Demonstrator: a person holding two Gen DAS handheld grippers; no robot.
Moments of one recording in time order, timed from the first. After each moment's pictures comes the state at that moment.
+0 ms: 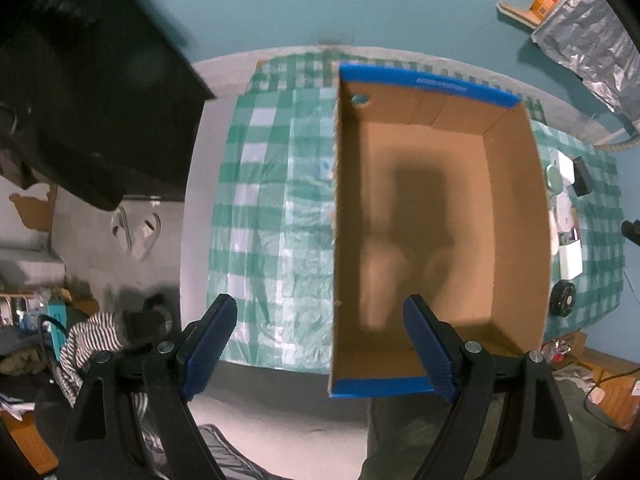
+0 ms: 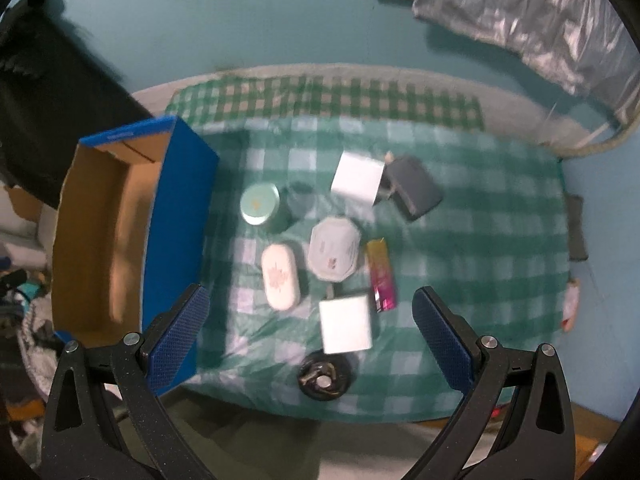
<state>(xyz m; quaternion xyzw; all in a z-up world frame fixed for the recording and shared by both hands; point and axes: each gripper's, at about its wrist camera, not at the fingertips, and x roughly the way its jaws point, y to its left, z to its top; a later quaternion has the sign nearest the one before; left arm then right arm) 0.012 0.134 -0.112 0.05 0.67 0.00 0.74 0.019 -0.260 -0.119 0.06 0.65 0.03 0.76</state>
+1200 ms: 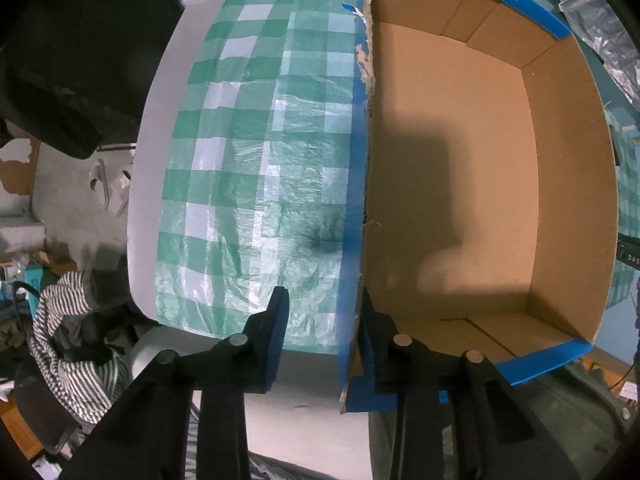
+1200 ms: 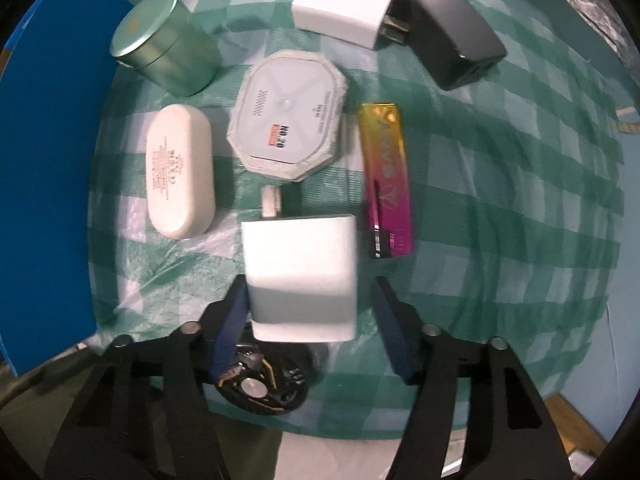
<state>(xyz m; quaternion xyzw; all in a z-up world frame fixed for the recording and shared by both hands) -0.016 0.152 -0.204 0.02 0.72 0.00 0.69 0.013 -0.276 -0.277 0.02 0.73 0.05 0.68</state>
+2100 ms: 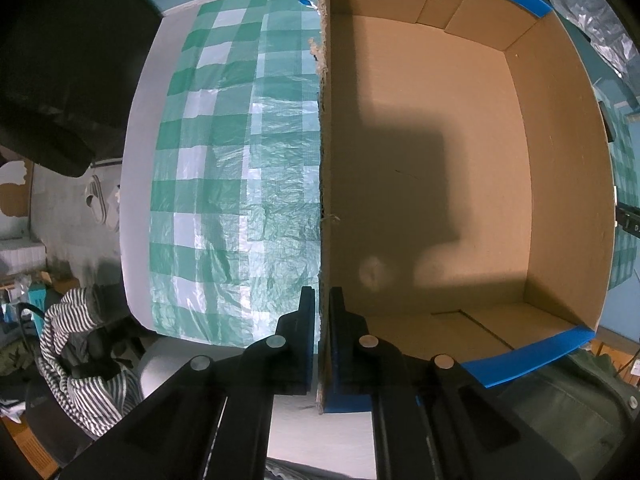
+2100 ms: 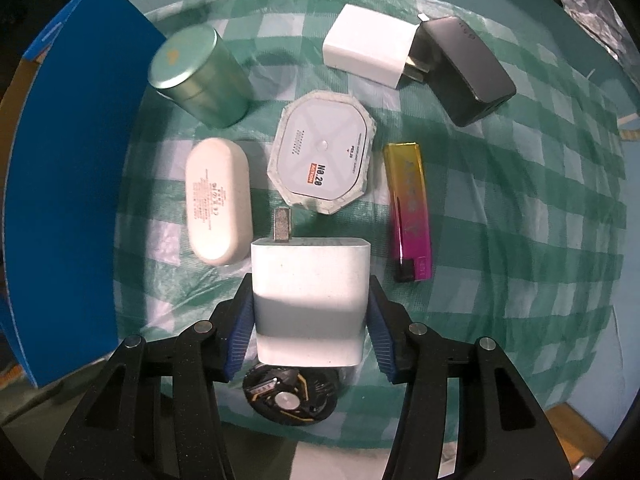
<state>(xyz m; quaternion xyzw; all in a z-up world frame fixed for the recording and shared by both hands) -0.018 0.133 -0.204 0.05 0.72 -0.02 0.69 0.031 -0.233 -0.262 0.03 0.70 0.05 0.71</state>
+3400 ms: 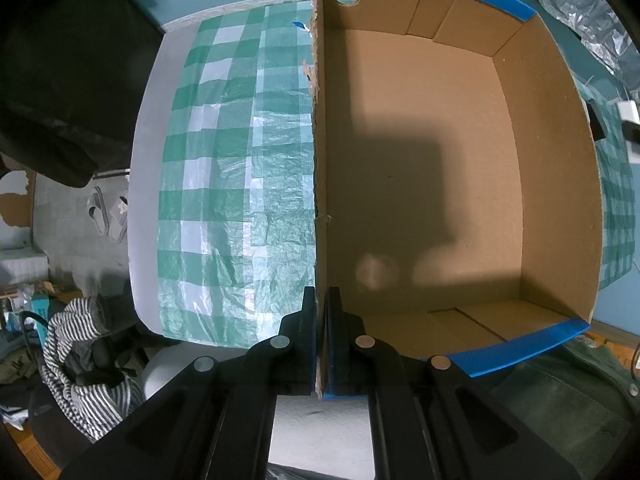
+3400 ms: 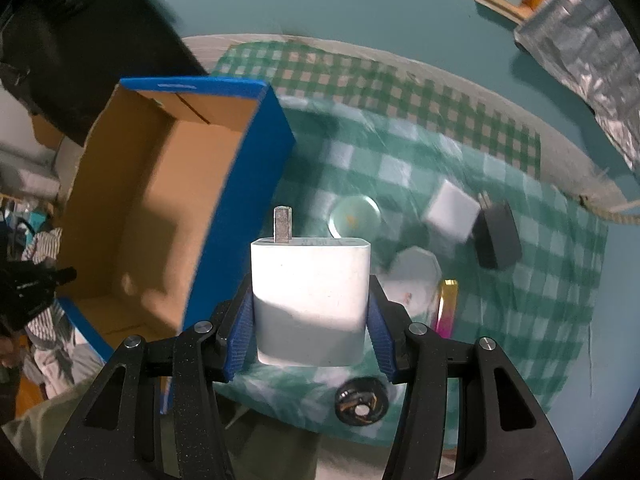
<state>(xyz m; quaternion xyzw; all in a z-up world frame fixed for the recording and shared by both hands) -0.022 0.138 -0.192 0.06 0.71 -0.03 0.70 0.065 -0.166 -0.129 -0.03 0.65 0.14 0.74</state>
